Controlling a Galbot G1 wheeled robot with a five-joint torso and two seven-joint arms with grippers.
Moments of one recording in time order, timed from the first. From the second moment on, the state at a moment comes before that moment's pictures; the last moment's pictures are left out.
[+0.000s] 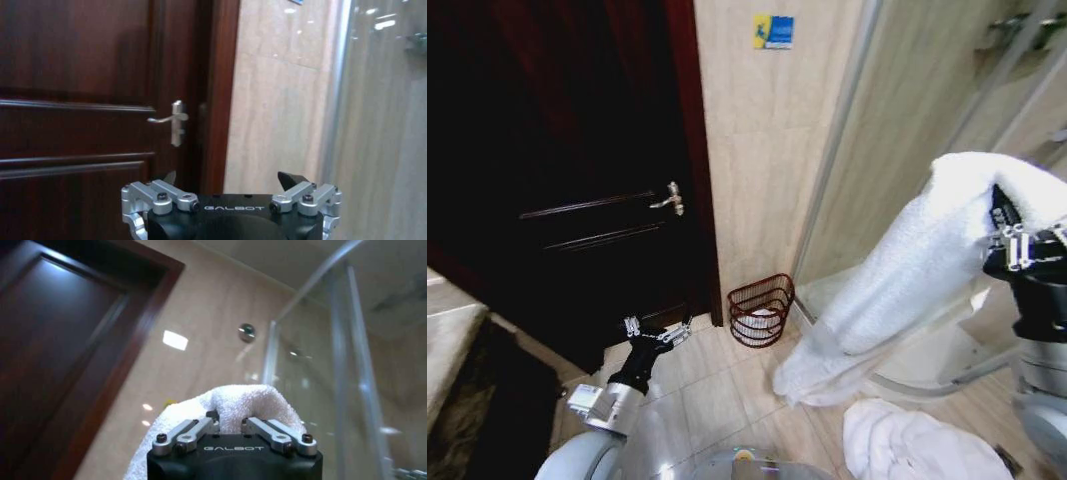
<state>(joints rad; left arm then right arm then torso) 1.87 -1.44 -0.64 -2.50 -0.23 0.09 0.12 -1.68 0.89 1.22 2.50 0.70 0.25 0.07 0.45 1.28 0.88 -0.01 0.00</state>
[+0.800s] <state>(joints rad) 1.87 -1.44 -0.64 -2.50 -0.23 0.09 0.12 -1.45 0.62 1.30 2.33 0.93 0.23 0.01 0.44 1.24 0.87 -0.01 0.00</state>
